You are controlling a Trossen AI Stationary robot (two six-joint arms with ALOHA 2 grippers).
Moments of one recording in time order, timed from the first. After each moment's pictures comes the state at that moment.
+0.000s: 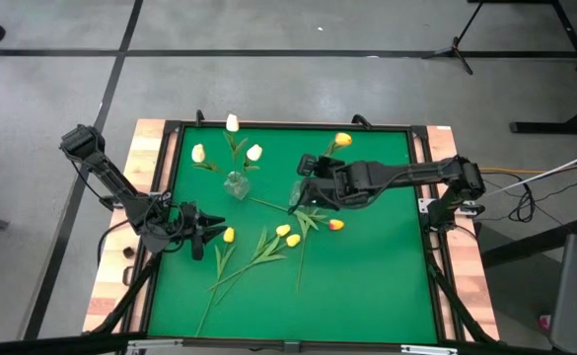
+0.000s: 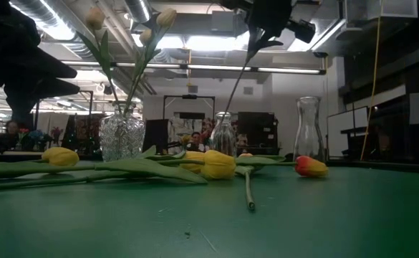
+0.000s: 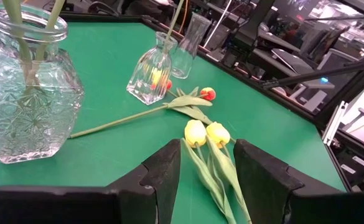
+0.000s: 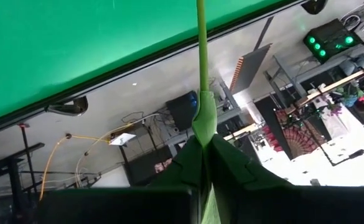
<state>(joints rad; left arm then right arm) -0.81 0.86 0.08 0.38 -1.07 -0.84 0.10 1.77 1.70 -1.16 0.89 -1.40</state>
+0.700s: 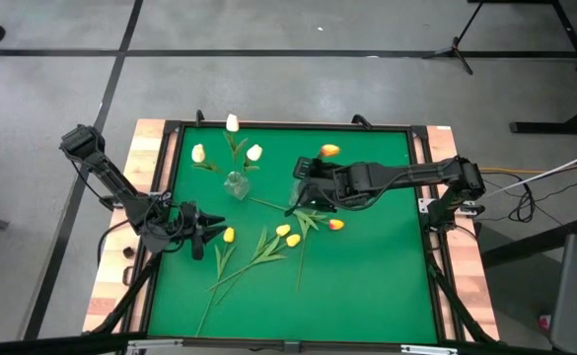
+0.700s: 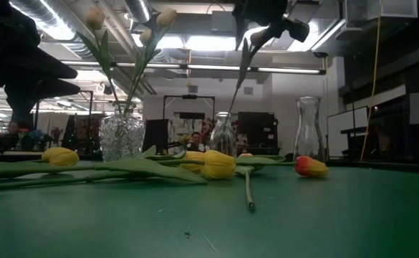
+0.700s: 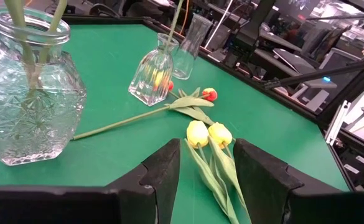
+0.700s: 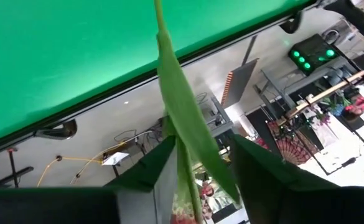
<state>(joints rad) -0.81 0.86 0.08 0.37 -1.08 -0.83 0.10 1.77 1.70 -1.08 0.83 -1.42</state>
